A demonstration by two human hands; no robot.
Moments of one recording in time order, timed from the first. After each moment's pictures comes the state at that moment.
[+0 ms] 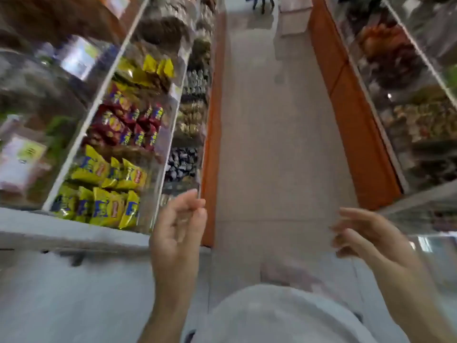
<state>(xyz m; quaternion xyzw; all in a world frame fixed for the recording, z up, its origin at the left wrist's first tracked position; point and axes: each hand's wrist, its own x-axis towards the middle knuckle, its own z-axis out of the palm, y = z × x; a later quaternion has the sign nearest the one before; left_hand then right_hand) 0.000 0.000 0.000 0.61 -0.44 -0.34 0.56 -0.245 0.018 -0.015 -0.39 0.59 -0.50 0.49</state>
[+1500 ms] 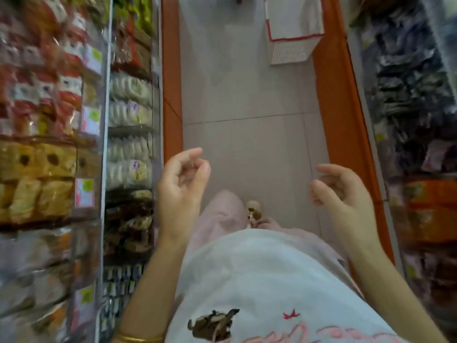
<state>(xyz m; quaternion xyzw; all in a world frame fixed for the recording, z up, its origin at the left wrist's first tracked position) -0.127 -1.290 -0.057 0.65 -0.43 -0.43 0.45 -0.352 -1.249 -0.080 -0.41 0.72 -0.38 0.41</state>
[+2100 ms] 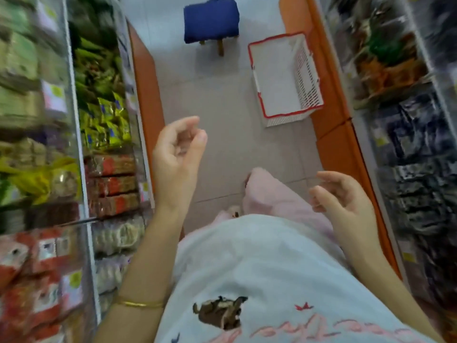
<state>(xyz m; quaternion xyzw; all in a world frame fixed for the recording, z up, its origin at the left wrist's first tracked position) -0.179 -1.869 -0.058 0.61 -0.49 -0.45 0.43 -0.390 -1.751 -0.084 -0.33 0.74 -0.41 0.42</state>
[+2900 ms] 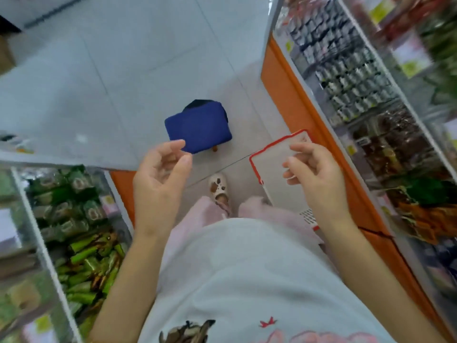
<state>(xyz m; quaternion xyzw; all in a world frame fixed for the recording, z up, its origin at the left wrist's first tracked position) -0.274 -2.517 -0.078 0.58 -0.56 -0.51 0.31 -0.474 -2.424 -0.106 -0.24 0.74 -0.49 0.39</state>
